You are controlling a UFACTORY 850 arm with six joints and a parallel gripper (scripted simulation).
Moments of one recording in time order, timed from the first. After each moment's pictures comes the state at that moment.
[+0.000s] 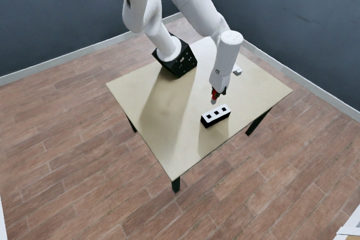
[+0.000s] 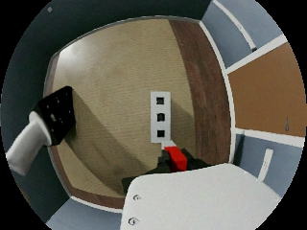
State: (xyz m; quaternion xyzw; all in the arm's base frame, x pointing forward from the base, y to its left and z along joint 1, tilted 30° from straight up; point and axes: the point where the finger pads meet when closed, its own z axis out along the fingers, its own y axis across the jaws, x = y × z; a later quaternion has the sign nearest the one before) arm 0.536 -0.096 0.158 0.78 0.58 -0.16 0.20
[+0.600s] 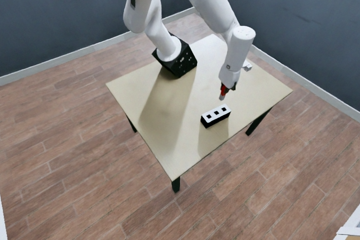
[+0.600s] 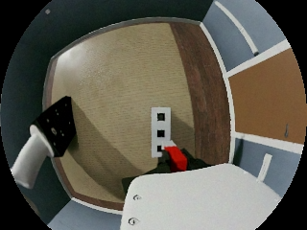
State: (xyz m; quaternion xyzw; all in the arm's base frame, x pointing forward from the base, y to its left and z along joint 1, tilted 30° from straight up) arm 0.552 -0.046 0.130 0.78 0.58 -0.16 0.20
